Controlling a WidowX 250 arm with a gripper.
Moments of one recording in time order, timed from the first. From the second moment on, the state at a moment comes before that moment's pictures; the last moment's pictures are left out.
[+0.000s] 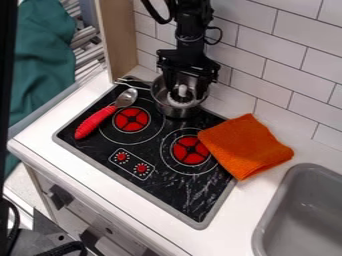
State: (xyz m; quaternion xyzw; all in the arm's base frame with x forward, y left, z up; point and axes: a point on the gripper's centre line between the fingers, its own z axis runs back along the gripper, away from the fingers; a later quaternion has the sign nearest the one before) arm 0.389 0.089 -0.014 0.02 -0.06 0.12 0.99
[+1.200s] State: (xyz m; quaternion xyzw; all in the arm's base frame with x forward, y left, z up) arm 0.400 0.077 0.027 0.07 -0.10 0.09 0.99
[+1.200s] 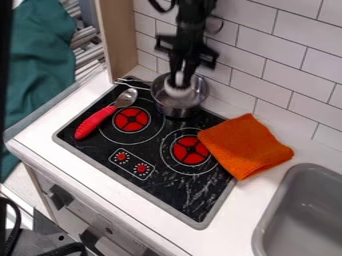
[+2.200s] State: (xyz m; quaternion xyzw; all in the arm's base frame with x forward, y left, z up) arm 0.385 -0.032 0.029 0.03 -0.10 0.05 0.99
